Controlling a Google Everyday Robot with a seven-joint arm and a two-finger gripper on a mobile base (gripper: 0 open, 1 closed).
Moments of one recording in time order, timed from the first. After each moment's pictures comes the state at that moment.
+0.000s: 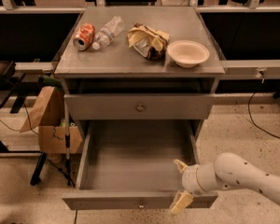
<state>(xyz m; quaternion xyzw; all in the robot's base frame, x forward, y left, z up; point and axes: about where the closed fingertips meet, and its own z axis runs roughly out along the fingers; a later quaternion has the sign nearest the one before) 0.455 -0.124 0.489 -0.60 0.73 0.19 0.28</state>
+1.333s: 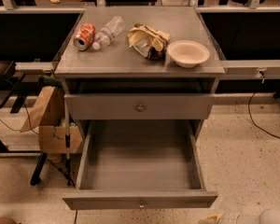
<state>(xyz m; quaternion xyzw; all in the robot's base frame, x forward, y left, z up) 0.338 -0.233 0.415 -0.43 0.83 0.22 0.27</state>
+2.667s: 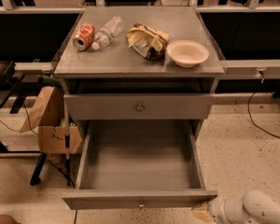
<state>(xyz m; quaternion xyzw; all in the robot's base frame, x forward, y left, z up) 0.415 -0.237 0.351 -0.35 0.86 0.25 0.25</state>
